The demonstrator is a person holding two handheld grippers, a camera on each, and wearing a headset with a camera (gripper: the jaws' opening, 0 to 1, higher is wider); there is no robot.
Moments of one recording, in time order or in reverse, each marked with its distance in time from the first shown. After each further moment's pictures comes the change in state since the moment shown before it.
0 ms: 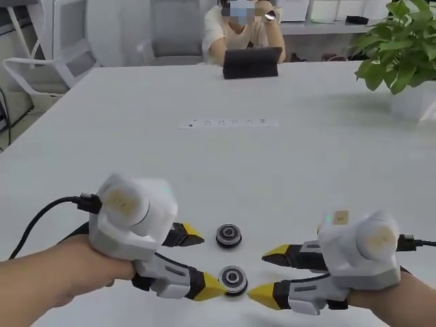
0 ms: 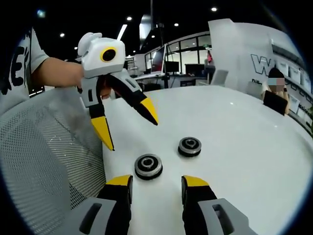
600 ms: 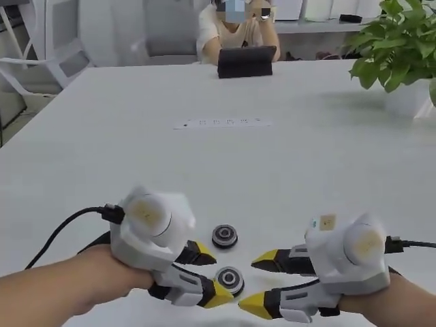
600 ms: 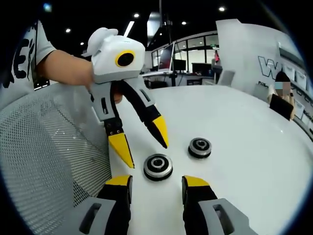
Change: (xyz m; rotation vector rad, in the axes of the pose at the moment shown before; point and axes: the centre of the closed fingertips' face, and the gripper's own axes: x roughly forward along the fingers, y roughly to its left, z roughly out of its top) left arm 0.027 -0.013 -0.009 -0.015 0.047 -0.056; right arm 0.006 0.015 -0.001 -0.049 0.028 0.041
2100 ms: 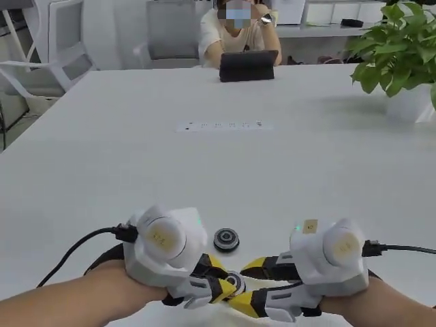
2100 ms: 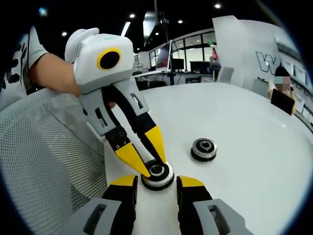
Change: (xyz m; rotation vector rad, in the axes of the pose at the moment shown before) left arm 0.009 0.004 0.002 0.073 -0.022 0.072; right arm 0.023 -0.004 0.002 0.045 -0.006 0.005
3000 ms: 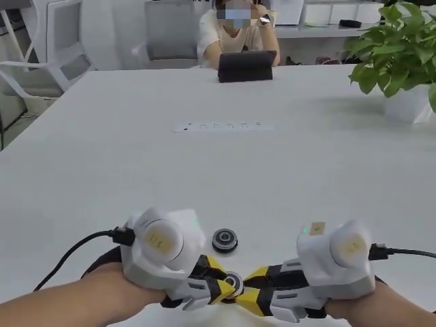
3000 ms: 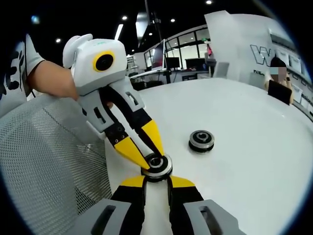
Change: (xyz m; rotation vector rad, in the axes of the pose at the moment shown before) left arm 0.001 0.000 0.000 -0.008 -0.010 0.004; right arm -0.009 0.000 -0.009 0.066 -0.002 0.004
